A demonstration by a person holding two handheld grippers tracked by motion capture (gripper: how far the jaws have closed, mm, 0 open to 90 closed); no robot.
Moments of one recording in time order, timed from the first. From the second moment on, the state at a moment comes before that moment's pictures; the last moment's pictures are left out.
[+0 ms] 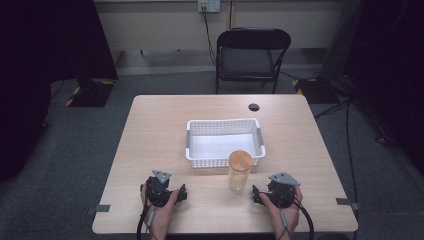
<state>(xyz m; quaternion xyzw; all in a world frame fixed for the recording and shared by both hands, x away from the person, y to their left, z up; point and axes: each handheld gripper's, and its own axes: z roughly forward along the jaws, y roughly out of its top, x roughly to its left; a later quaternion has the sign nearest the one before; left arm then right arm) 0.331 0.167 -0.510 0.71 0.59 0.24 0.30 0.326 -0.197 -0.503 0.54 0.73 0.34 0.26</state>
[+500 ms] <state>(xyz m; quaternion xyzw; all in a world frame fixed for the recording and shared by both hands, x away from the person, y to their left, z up) 0.331 0.167 -0.510 0.71 0.59 0.24 0.30 0.305 -0.197 -0.474 0.52 0.70 0.41 0.26</state>
